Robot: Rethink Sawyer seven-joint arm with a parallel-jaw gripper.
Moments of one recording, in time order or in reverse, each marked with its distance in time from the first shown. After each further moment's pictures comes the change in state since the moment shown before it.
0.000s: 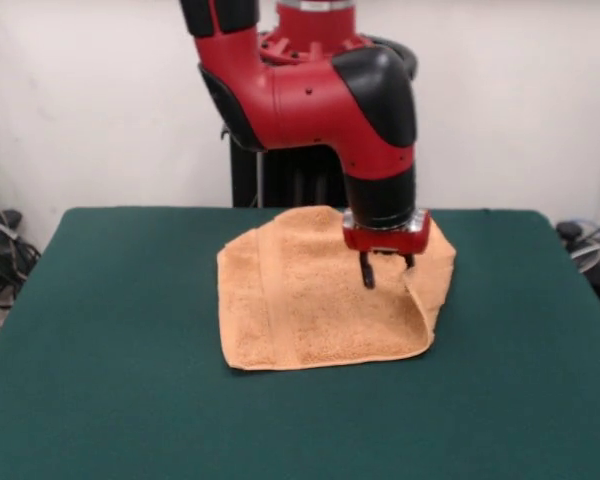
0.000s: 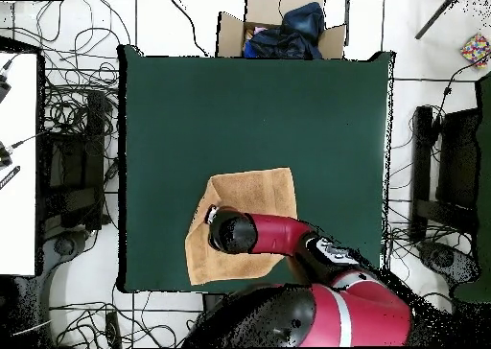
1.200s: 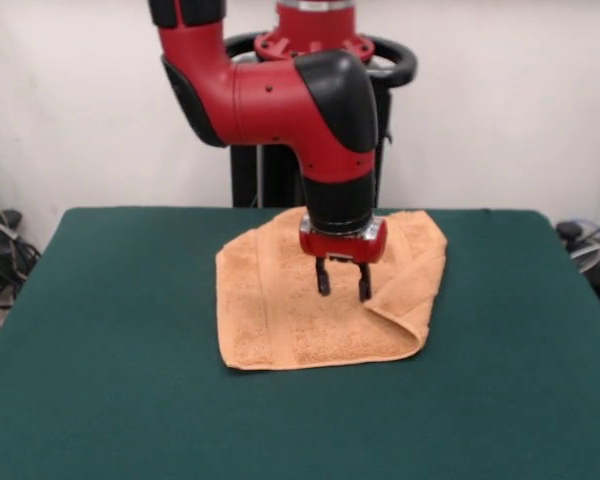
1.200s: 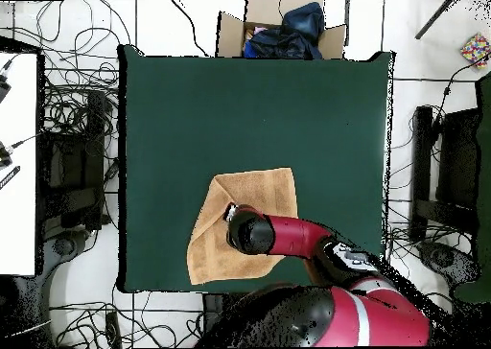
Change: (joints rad) arm -0.042 0.009 -0.064 -0.038 -0.045 -0.027 0.000
